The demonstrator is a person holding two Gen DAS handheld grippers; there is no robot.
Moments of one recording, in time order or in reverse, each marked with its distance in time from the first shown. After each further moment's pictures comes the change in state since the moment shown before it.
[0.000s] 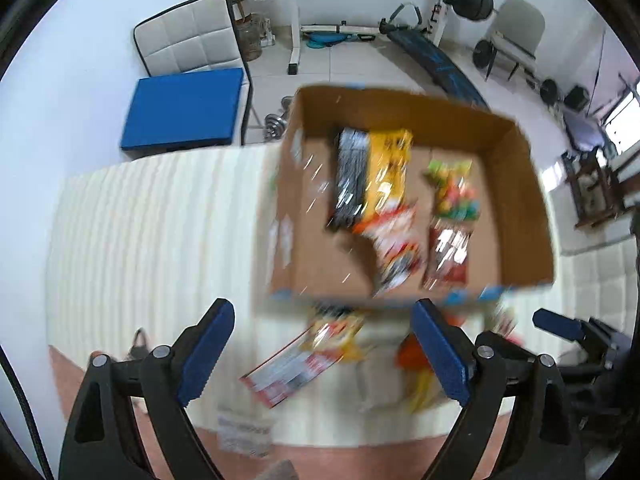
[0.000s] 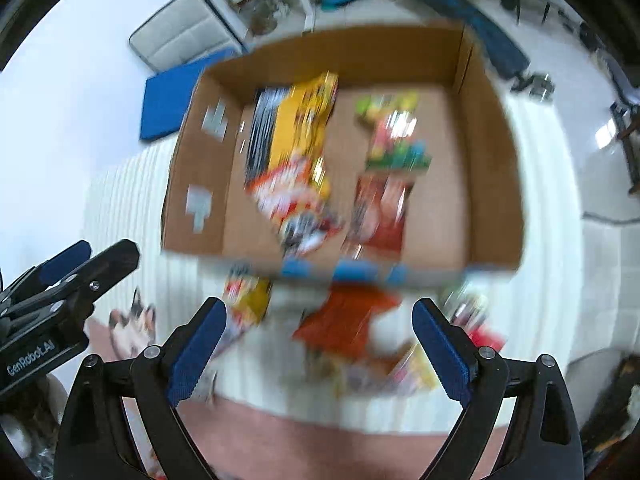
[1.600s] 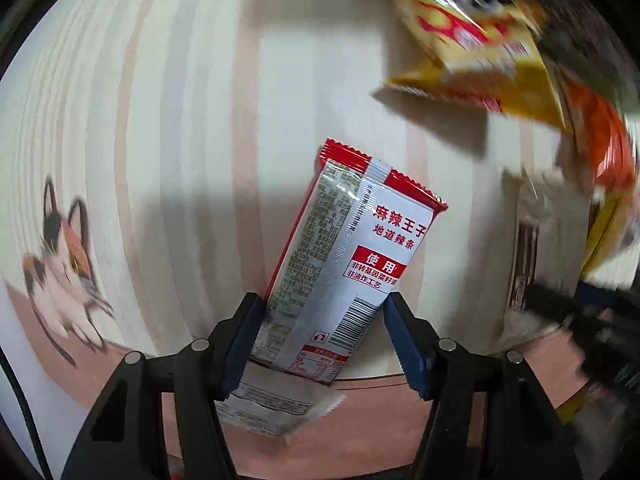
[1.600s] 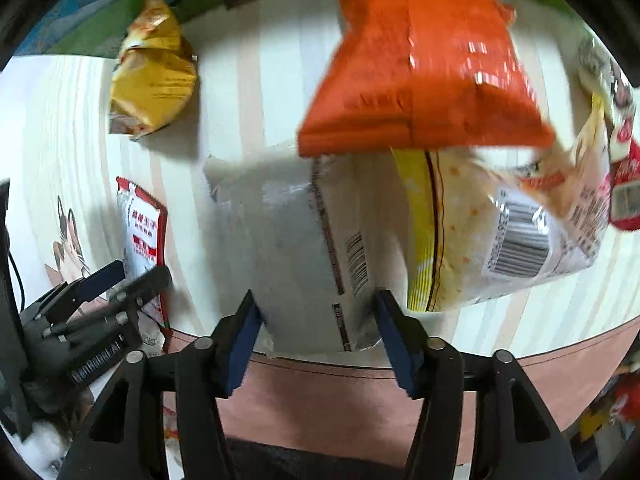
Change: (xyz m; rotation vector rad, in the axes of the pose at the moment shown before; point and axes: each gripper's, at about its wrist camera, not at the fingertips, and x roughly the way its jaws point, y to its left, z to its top) left arm 0.187 0.042 -0.159 0.064 0.483 -0.016; right arm 0.200 0.017 -0.134 0.137 0.387 -0.058
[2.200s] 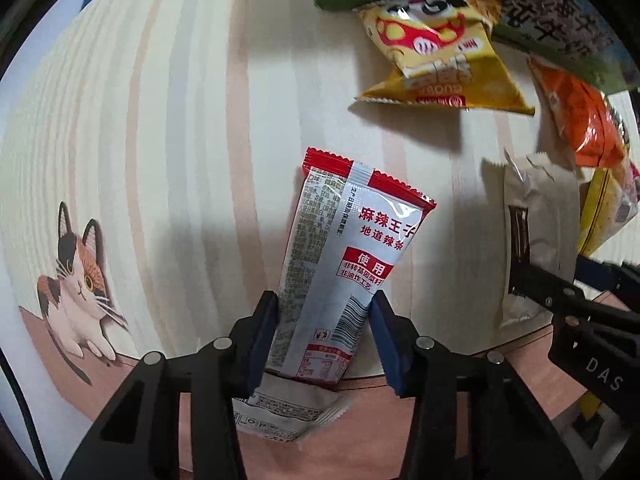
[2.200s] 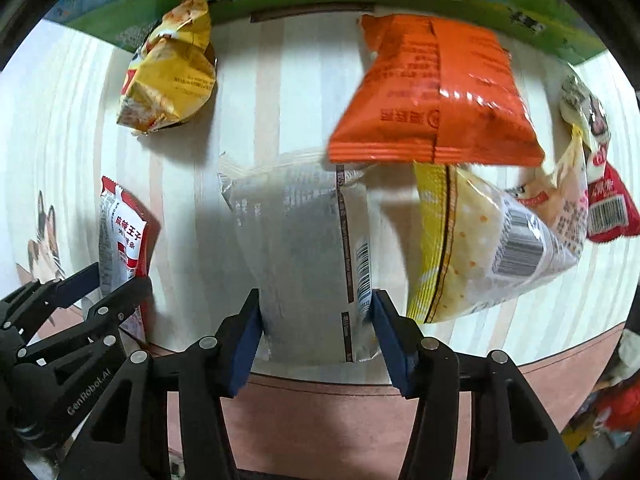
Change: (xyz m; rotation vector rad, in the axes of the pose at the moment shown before) left arm -0.018 -0.057 -0.006 0.016 -0.085 0.014; right arm -0.008 0.040 -0.002 -0.050 -0.125 -0.125
